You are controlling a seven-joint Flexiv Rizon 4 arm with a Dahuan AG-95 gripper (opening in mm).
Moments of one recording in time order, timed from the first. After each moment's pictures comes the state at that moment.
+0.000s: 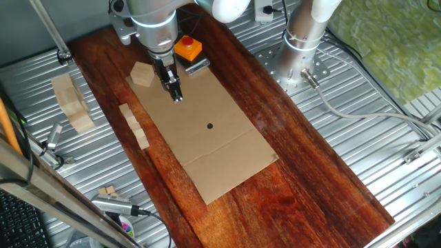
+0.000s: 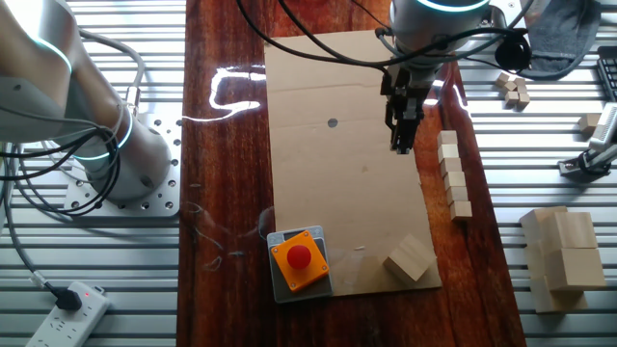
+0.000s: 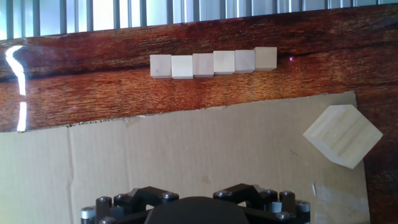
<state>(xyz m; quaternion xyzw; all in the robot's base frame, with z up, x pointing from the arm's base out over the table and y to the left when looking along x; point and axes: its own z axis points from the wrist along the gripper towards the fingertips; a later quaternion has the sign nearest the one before) 0.500 0.000 0.170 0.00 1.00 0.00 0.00</state>
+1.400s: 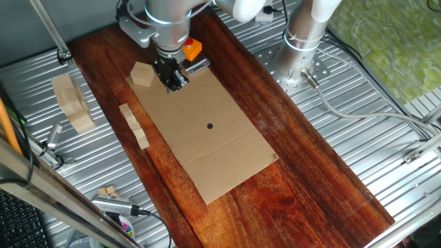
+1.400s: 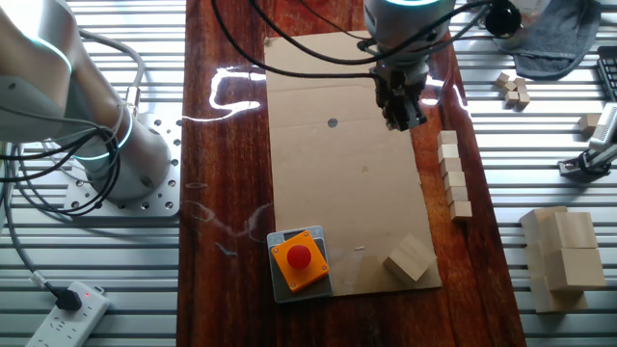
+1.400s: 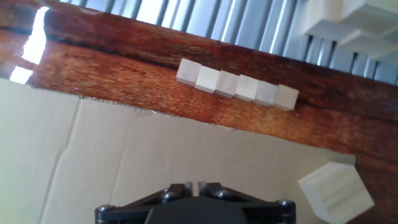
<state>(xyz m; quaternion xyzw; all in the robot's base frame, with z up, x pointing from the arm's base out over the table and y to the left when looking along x) 0.500 0.000 0.170 -0.18 0.98 -0.02 0.05</state>
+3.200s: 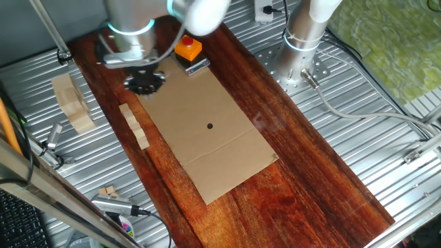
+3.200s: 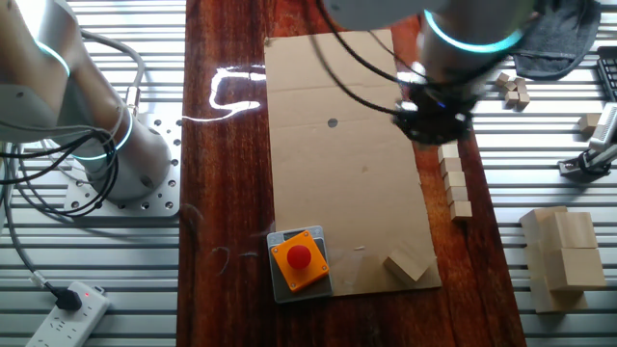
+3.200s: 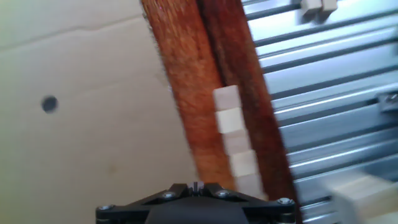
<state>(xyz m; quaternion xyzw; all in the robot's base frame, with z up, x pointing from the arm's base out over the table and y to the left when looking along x) 0.583 -0.040 0.139 -0.64 0.77 -0.01 0.03</state>
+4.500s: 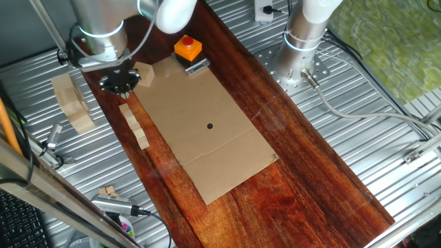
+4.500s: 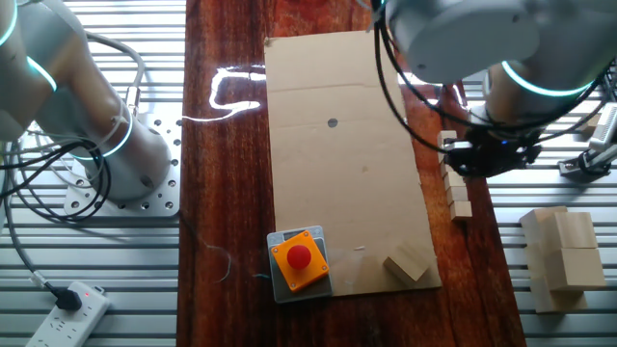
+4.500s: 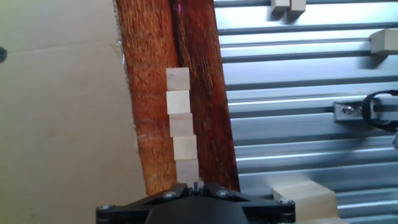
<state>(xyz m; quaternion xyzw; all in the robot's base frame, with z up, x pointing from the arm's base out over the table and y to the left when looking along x) 0.623 -0.075 0.120 -0.65 0.76 -0.02 0.02</state>
